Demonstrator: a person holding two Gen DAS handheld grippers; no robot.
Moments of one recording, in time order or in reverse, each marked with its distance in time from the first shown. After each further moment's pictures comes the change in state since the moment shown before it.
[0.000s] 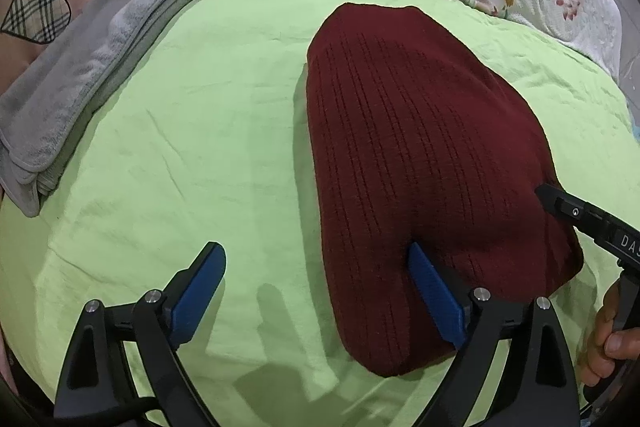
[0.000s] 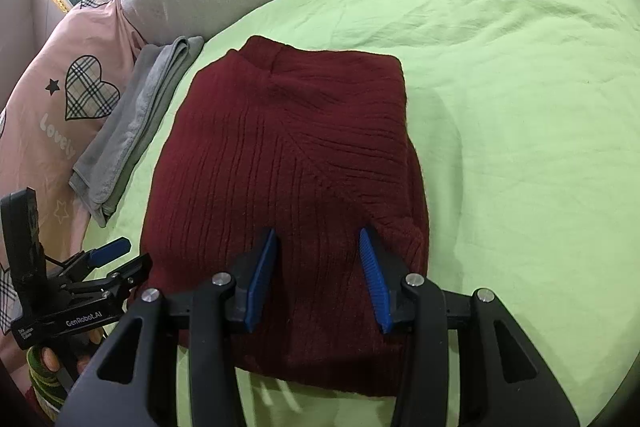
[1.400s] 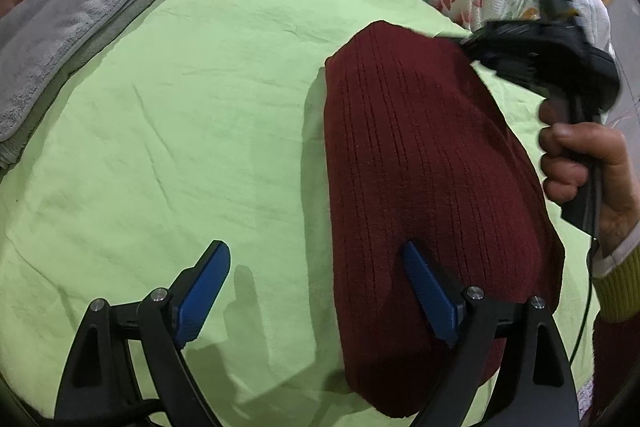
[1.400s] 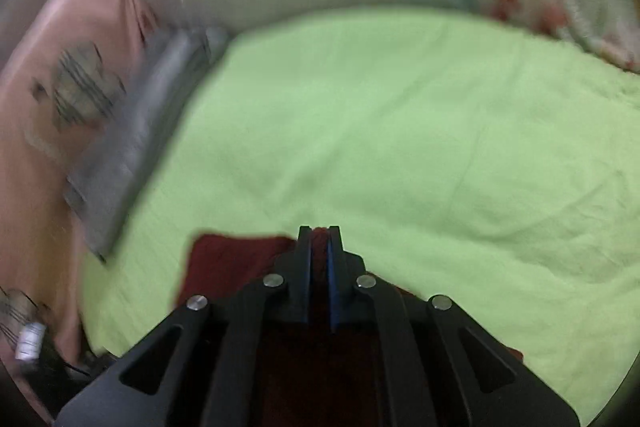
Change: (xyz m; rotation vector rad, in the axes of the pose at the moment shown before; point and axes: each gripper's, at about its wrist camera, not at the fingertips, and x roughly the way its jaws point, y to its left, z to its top) left arm 0.027 0.039 0.023 -0.156 0.027 -0.169; right arm 0.095 0.059 0.169 -0.143 0.068 0.108
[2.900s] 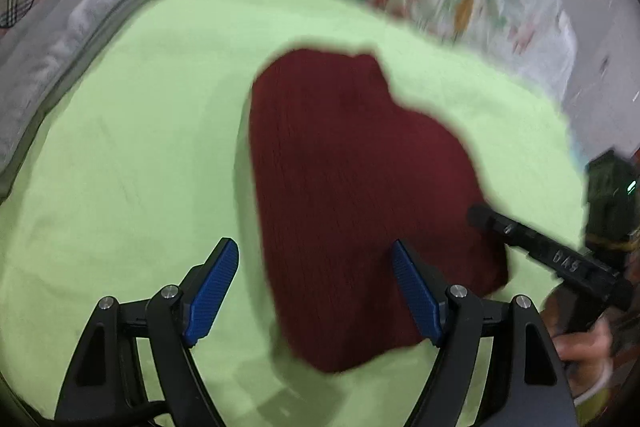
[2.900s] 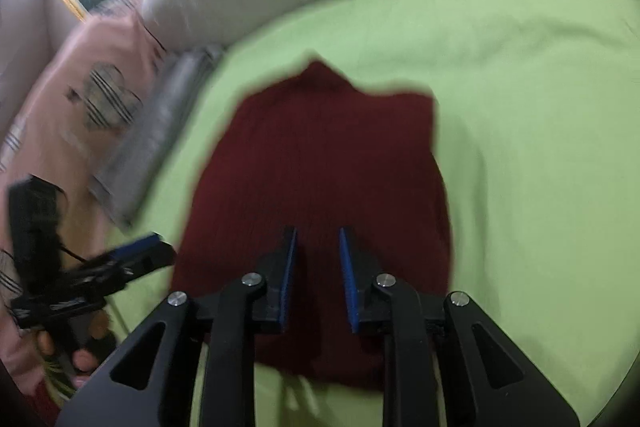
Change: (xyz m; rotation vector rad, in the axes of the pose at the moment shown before) left arm -0.032 -0.037 -0.020 0.148 0.012 -0.057; right arm -0.097 -0.009 -0.182 0.136 -0.054 -0.096
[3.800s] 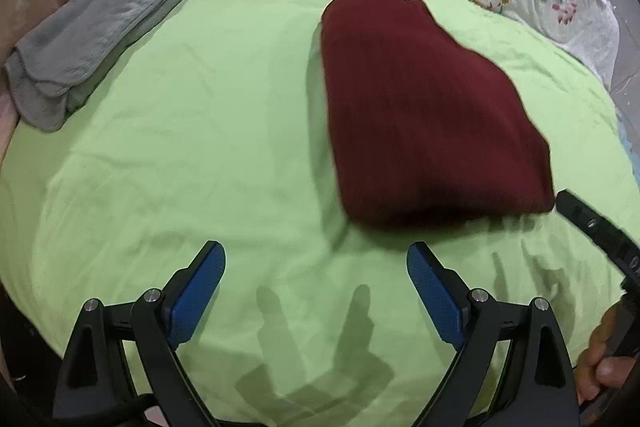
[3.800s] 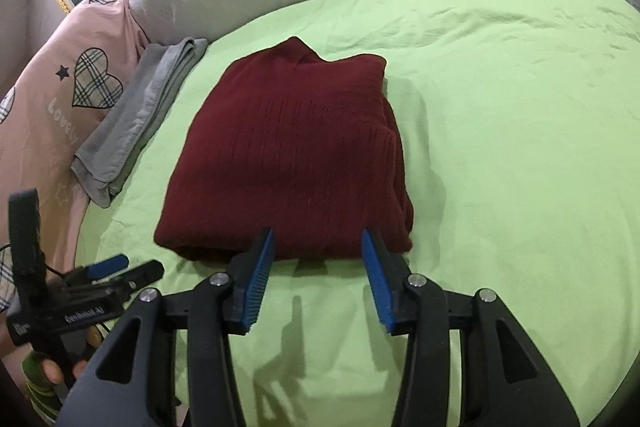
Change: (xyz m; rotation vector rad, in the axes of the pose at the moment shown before) left arm -0.044 -0.006 -0.075 -0.074 0.037 0.204; right arm -0.060 0.018 -0.066 0.003 -0.069 -0.103
